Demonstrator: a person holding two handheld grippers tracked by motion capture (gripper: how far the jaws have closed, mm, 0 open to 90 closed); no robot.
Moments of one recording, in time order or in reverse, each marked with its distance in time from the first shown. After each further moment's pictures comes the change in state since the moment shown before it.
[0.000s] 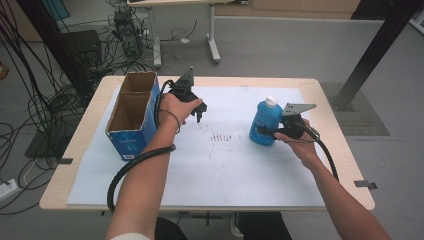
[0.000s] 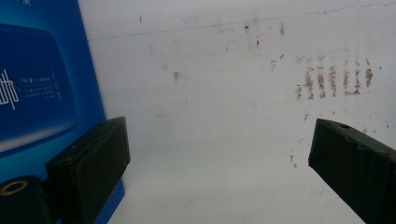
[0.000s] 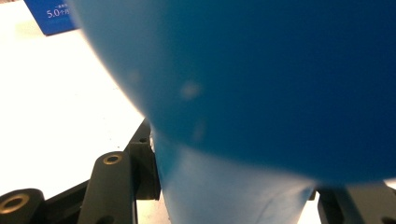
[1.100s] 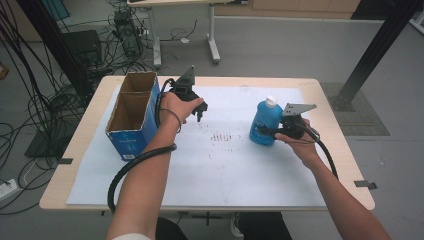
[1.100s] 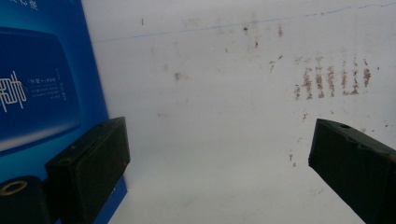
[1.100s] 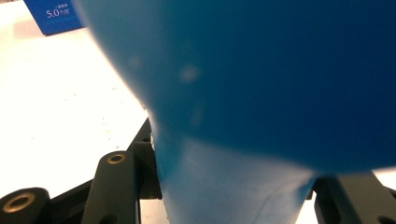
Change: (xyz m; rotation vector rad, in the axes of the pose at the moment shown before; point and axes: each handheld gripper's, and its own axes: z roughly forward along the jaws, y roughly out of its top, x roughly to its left) left arm -0.003 0.000 -0.004 -0.003 0.014 0.006; right arm 0.000 -0.001 0.000 -0.005 -0.003 -0.003
